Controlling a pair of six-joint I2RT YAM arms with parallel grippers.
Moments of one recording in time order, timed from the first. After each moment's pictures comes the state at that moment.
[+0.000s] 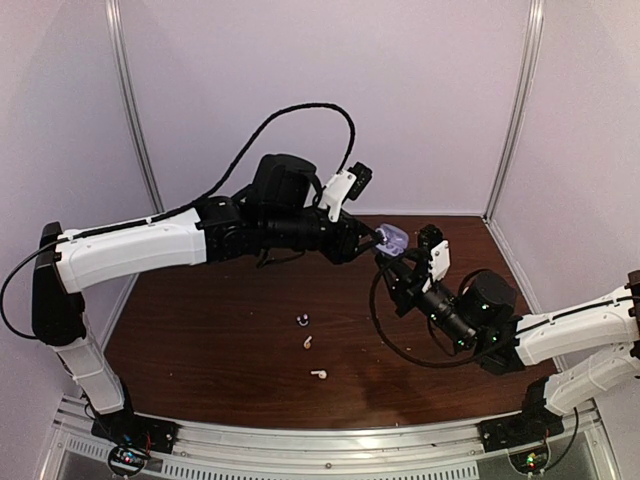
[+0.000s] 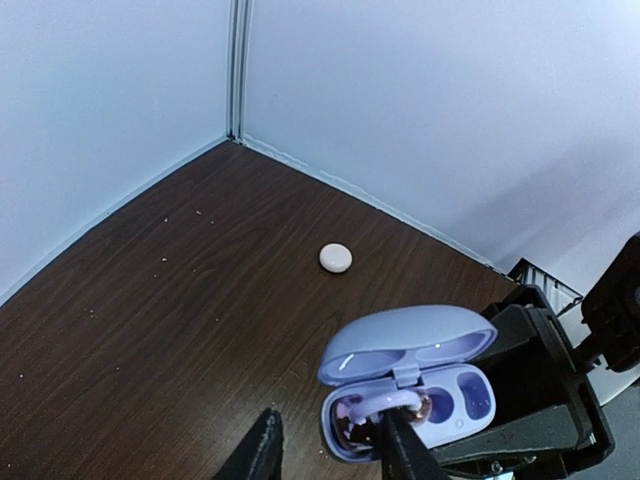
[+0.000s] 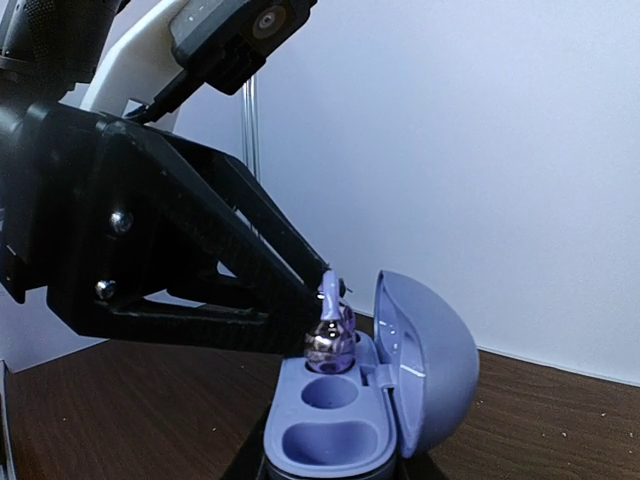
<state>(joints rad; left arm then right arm) -1.04 1.73 1.58 -0.21 0.11 -0.15 1.03 1.25 0.47 0.99 0.33 -0.01</state>
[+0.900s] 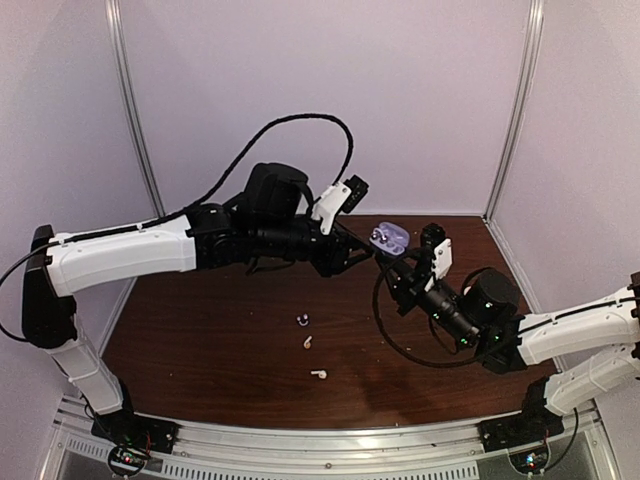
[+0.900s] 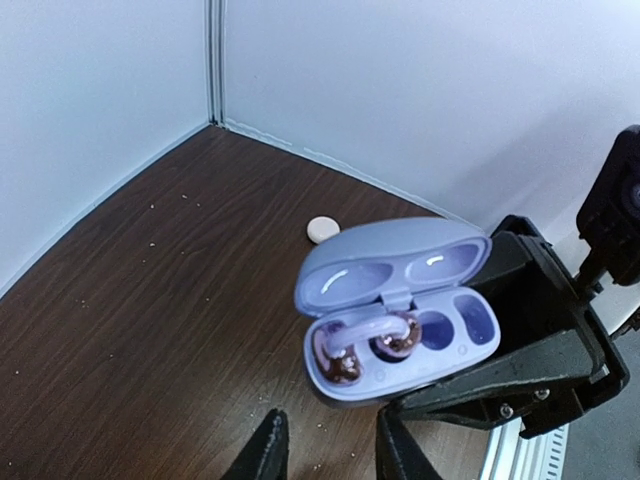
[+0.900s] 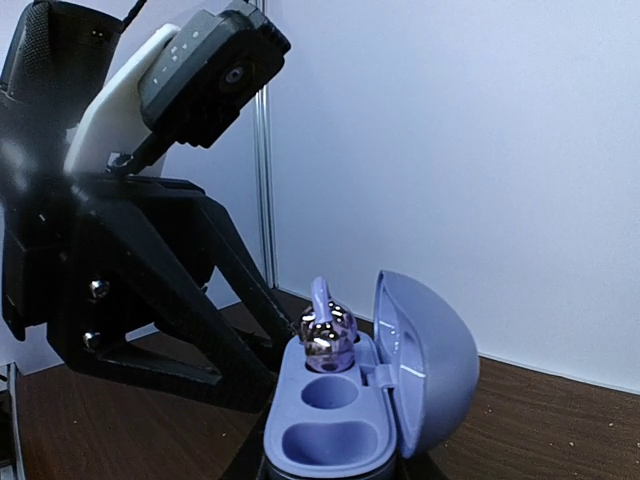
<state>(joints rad) -1.04 1.68 1.50 -0.22 0.16 -0.10 1.02 1.24 0.46 0.99 0.29 -0.01</state>
